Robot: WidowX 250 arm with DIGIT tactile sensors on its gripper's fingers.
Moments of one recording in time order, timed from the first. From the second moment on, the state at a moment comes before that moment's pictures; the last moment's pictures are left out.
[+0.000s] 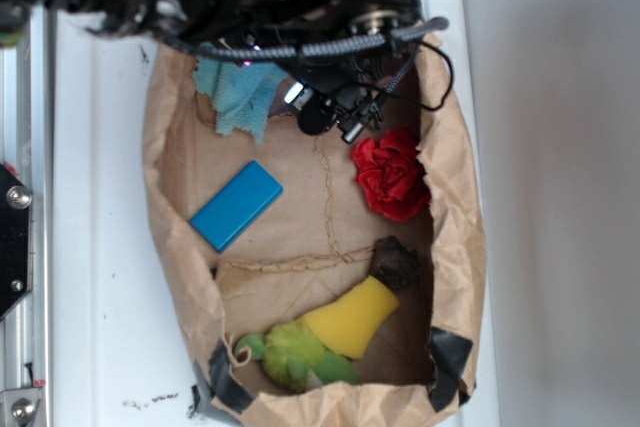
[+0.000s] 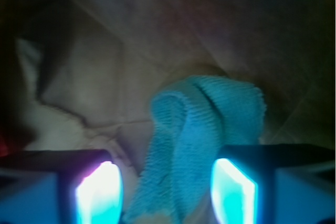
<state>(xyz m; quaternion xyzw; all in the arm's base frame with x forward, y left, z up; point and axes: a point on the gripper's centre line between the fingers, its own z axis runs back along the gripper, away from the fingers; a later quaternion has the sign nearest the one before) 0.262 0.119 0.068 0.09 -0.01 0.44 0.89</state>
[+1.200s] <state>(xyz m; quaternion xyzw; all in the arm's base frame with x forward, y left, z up) 0.258 0.121 0.040 0.12 0.02 0.46 0.88</state>
